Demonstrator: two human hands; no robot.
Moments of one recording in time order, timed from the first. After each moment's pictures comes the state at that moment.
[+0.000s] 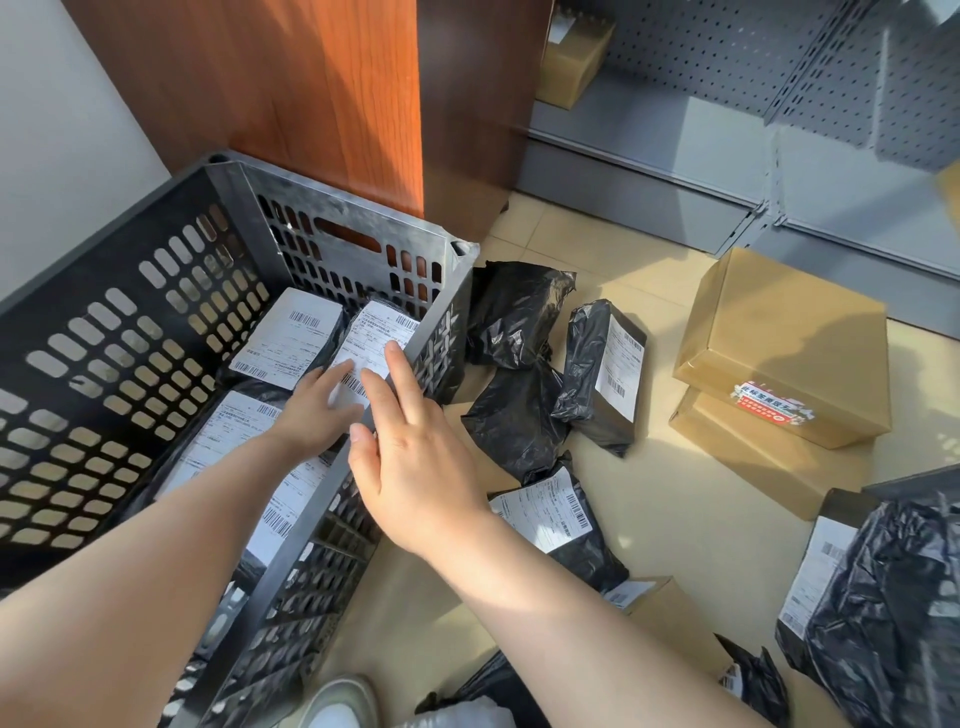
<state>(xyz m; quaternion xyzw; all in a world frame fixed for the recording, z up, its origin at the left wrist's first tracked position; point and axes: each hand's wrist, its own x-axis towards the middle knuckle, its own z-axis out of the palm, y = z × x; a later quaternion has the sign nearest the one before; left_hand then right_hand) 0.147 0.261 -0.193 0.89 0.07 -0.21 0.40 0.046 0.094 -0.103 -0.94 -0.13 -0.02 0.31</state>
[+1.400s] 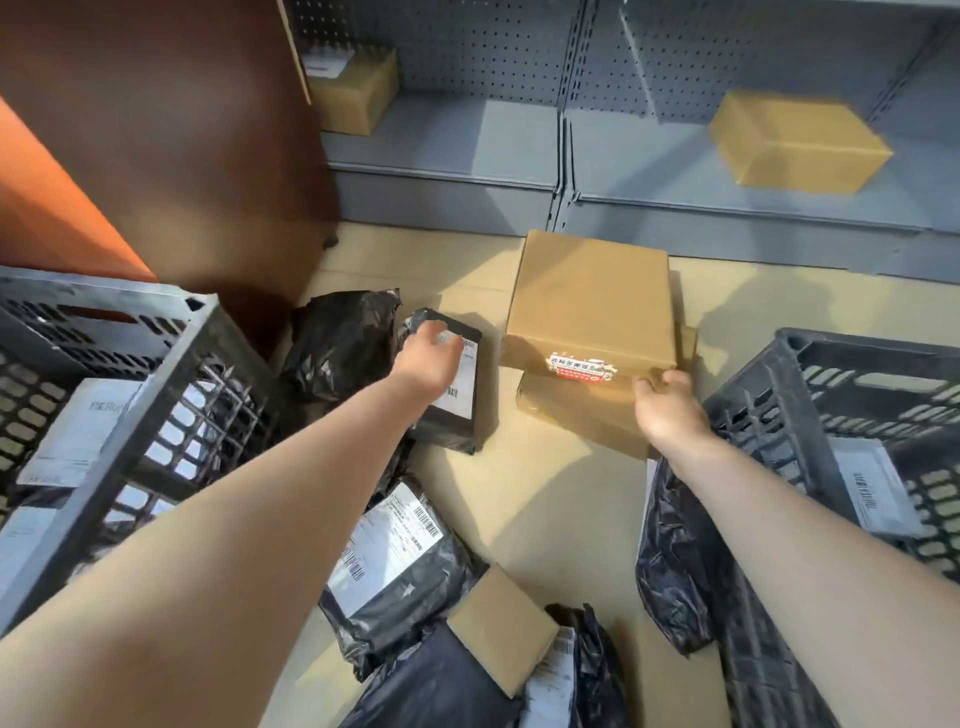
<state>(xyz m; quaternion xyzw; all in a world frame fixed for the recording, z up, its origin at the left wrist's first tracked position) 0.140 -0.107 -0.100 0.87 -0.03 -0.22 0.44 0.005 -0.331 -0.115 -0.78 0.47 0.00 0.41</state>
